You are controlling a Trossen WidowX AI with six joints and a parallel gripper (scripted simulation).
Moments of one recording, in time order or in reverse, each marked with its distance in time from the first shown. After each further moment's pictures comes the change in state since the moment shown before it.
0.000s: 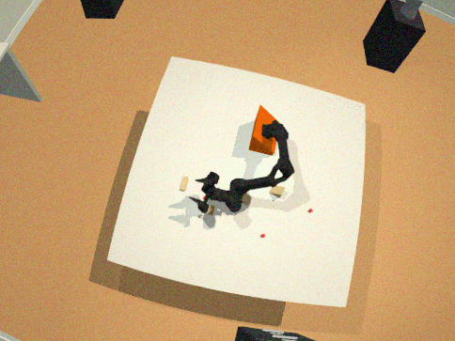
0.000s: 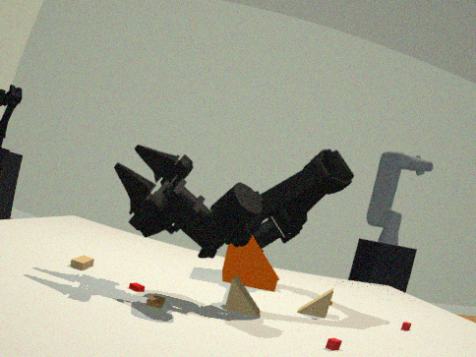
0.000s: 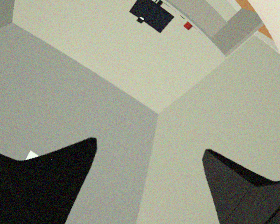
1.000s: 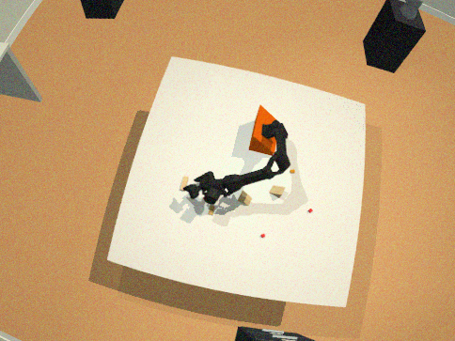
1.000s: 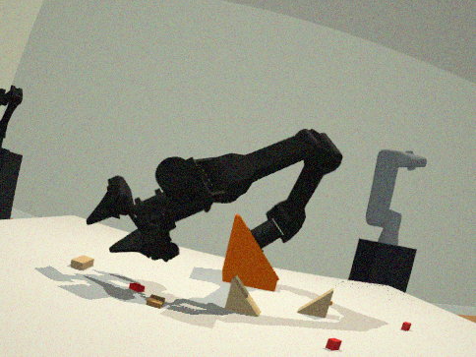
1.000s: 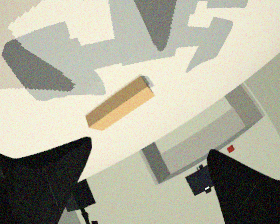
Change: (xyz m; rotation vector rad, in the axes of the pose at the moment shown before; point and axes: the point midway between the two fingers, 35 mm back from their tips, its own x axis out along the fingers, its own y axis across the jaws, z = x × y) arm -0.031 -0.013 0.130 1.172 -1.196 0.279
